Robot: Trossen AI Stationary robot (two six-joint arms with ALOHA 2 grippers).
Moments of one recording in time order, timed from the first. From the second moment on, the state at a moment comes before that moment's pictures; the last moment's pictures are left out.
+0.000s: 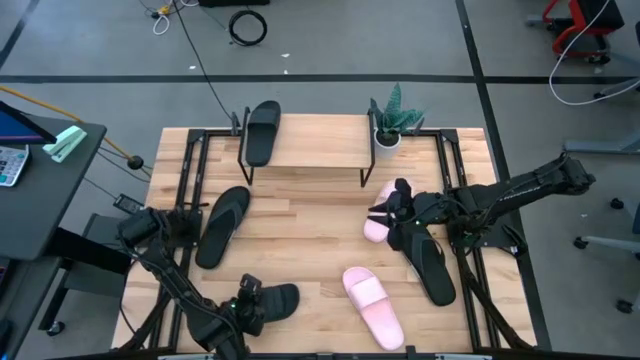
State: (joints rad) left arm -0.93 1.93 1.34 -0.99 -0.59 -0.48; right arm 0.22 0.99 0.64 -0.14 0.34 0.34
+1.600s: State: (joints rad) left arm -0.79 1.84 1.34 -0.92 -0.95 -0.58; right arm 0.32 0.99 0.64 -0.14 0.34 0.39
